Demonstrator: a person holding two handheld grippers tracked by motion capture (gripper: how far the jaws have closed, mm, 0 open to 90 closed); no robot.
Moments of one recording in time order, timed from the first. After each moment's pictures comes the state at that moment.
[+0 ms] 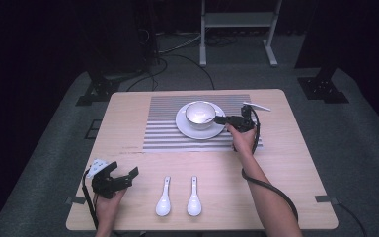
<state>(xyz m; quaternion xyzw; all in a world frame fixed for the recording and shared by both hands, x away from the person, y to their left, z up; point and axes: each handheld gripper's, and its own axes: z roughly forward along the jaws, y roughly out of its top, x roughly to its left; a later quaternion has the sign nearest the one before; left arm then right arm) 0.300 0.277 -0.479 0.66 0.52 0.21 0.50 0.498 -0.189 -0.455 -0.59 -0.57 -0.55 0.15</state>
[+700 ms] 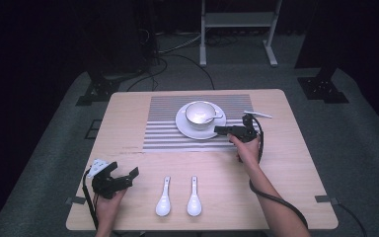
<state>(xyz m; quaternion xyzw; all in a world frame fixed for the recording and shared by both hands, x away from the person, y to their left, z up) 0.299 0.276 -0.479 0.66 0.52 0.22 0.50 0.468 -0.195 -0.464 -0.56 -0.60 -0.54 0.17</state>
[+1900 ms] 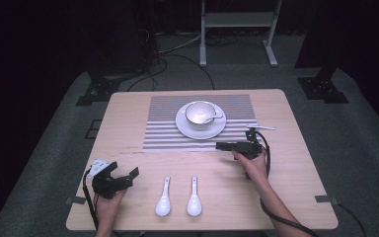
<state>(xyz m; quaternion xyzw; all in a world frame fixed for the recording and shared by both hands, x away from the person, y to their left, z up) 0.299 0.276 -0.478 0.66 0.52 0.22 0.50 0.417 -0.202 -0.469 -0.52 -0.64 -0.54 0.19</state>
